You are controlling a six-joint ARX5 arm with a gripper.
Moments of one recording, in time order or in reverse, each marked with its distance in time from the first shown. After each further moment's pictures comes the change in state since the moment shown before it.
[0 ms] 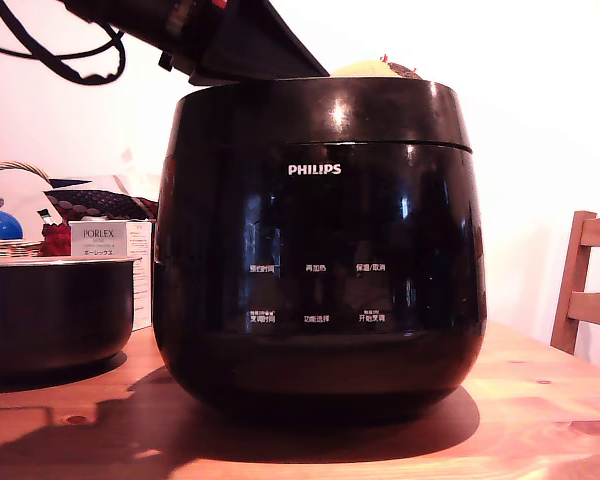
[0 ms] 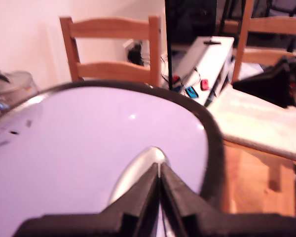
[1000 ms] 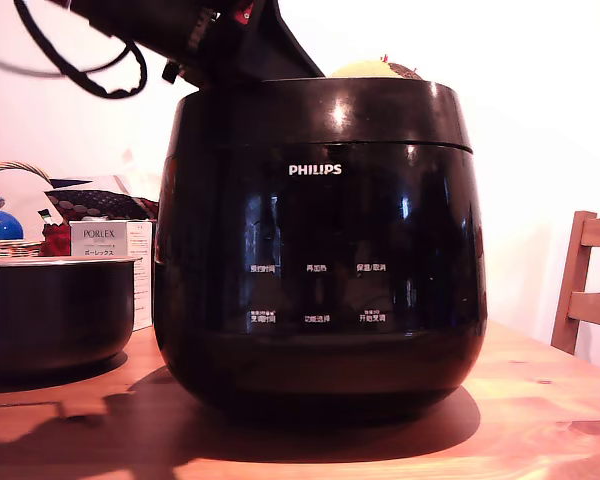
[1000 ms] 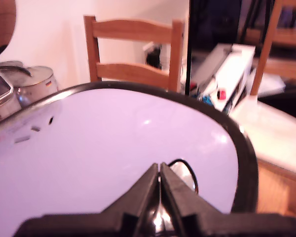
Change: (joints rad) arm 0.005 0.053 -0.021 0.186 -0.072 -0.139
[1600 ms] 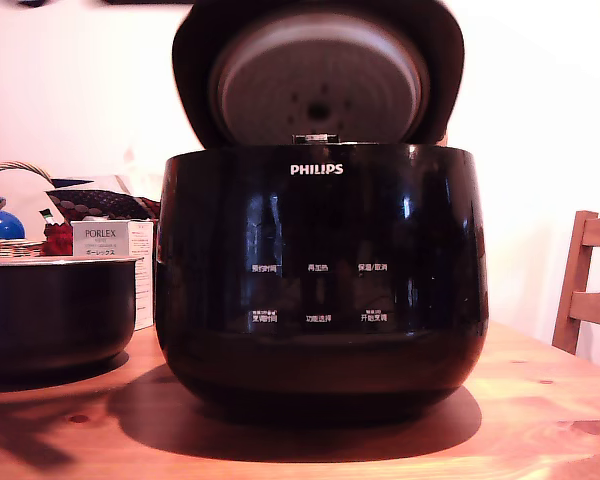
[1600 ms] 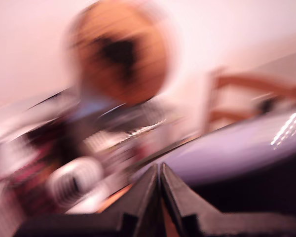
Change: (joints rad) arm 0.215 -0.256 0.006 -0.117 -0.266 -0.036
